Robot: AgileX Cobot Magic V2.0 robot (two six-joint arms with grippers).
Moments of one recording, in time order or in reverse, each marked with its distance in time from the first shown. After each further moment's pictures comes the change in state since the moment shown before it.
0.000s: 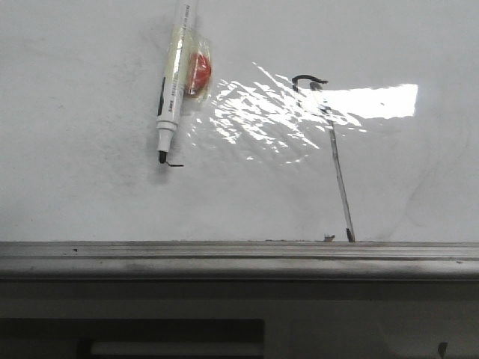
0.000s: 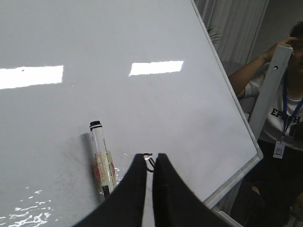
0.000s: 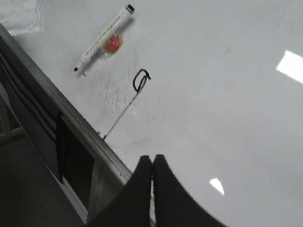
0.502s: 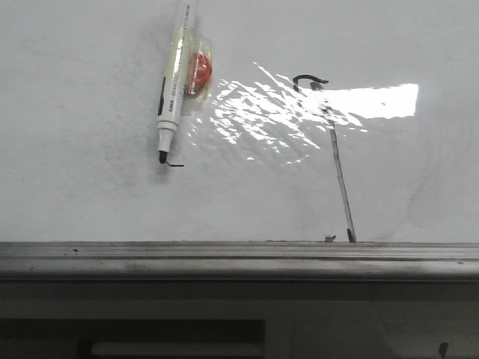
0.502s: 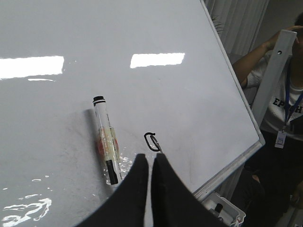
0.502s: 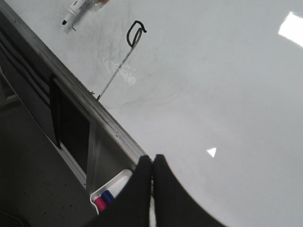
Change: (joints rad) left arm 0.000 -0.042 0.071 0.000 0.002 0.000; right arm 0.000 -0.009 0.009 -0.001 0.124 0.004
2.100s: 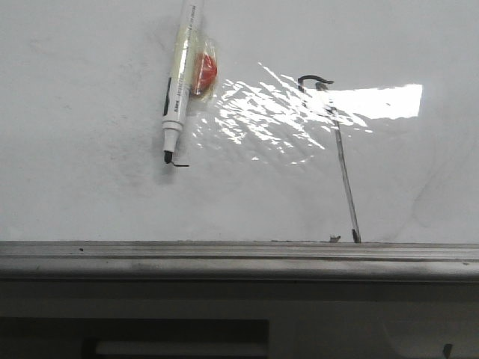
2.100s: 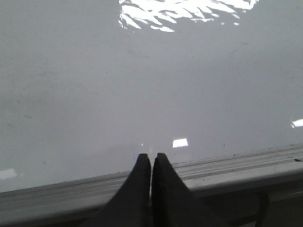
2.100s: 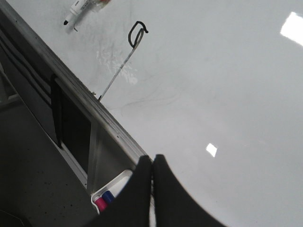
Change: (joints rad) left arm 0.523 -0.335 0.387 1.176 0.108 -0.958; right arm 0.000 0.000 0.000 0.000 0.004 0.002
